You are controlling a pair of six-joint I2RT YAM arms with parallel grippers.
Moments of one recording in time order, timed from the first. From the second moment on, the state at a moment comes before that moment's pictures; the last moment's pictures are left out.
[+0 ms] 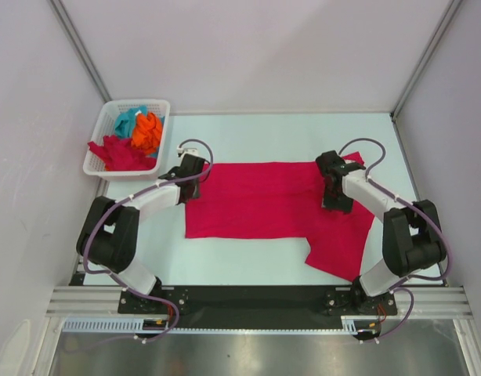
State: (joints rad) left arm -0.39 1.60 0.92 -0.28 -0.42 -0.30; right arm 0.30 1.57 1.06 -0.81 0.41 0.55
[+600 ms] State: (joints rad) left arm -0.39 1.56 1.26 -0.27 -0.20 -0.34; right arm 0.05 1.60 1.30 -0.48 0.11 0.53
